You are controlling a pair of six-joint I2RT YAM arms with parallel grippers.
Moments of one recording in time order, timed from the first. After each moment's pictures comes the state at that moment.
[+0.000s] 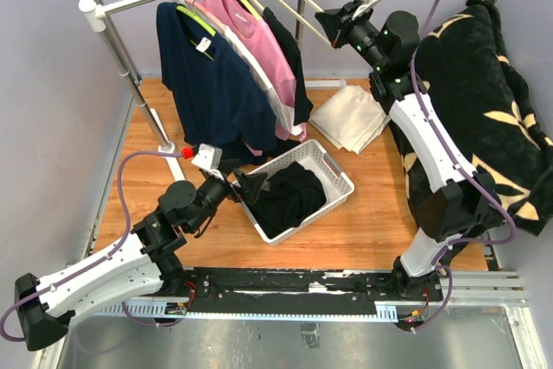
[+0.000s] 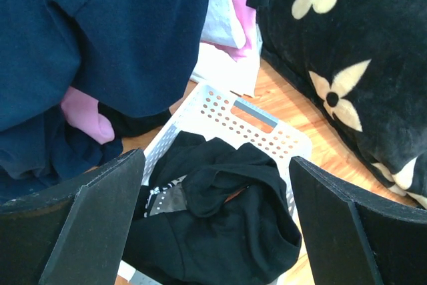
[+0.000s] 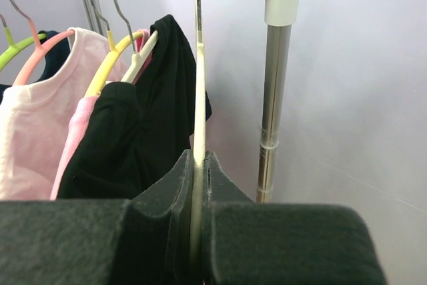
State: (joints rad) left arm -0.92 0.66 0.51 0.14 -0.34 -0.33; right arm 0.34 1.67 1.78 0.17 -0.35 0.09
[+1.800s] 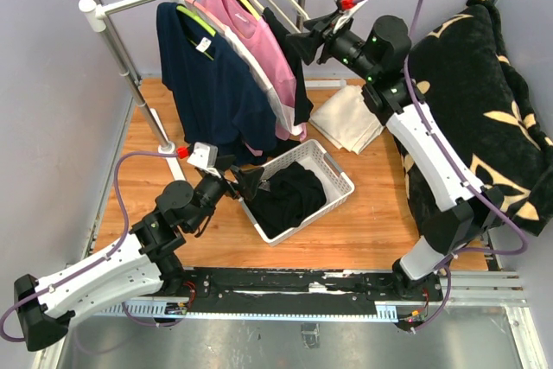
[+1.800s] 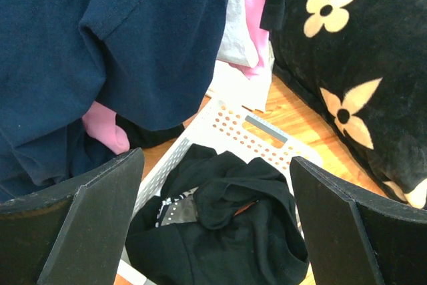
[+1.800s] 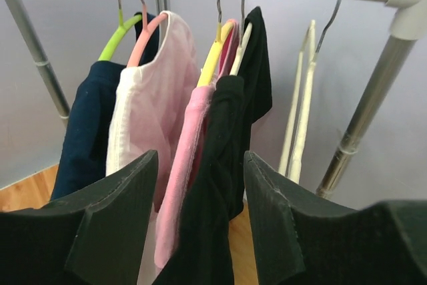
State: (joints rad) left arm -0.92 0.64 0.52 0.16 -0.41 -0.30; right arm 0.46 1.60 1.80 0.03 -0.40 0.04
